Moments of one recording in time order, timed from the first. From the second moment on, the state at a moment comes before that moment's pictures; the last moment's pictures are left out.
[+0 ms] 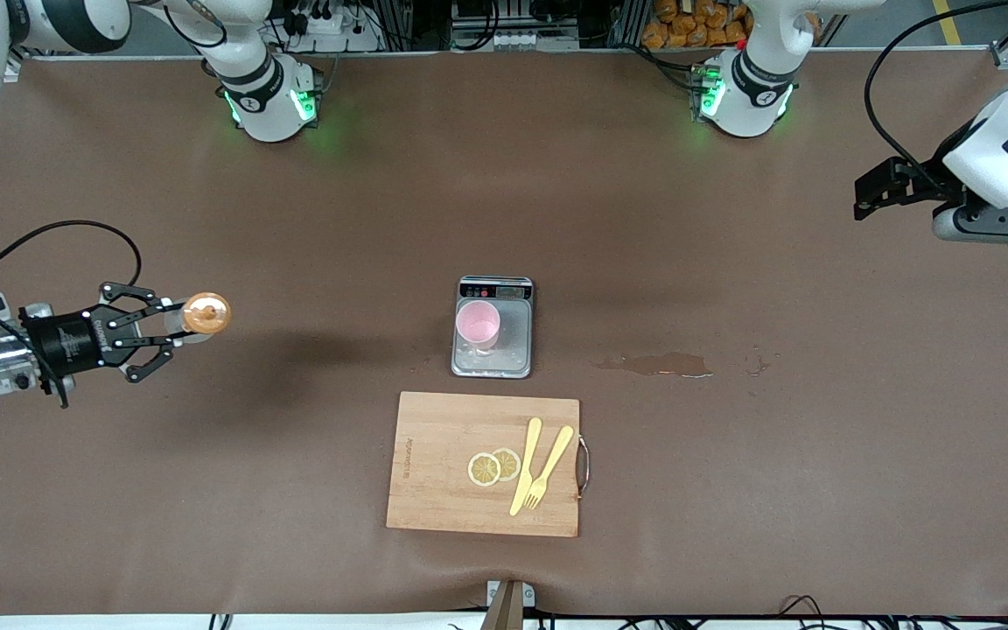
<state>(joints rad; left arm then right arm) -0.09 -0.02 -0.03 -1.60 -0.01 1.50 -0.03 -0.22 0.67 0.02 -1.18 0.70 1.16 1.33</state>
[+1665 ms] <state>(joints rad) -0.08 0.00 -0.03 -1.58 -0.01 1.50 -0.03 -0.59 1.06 0.01 -1.34 0.75 1.18 0.64</state>
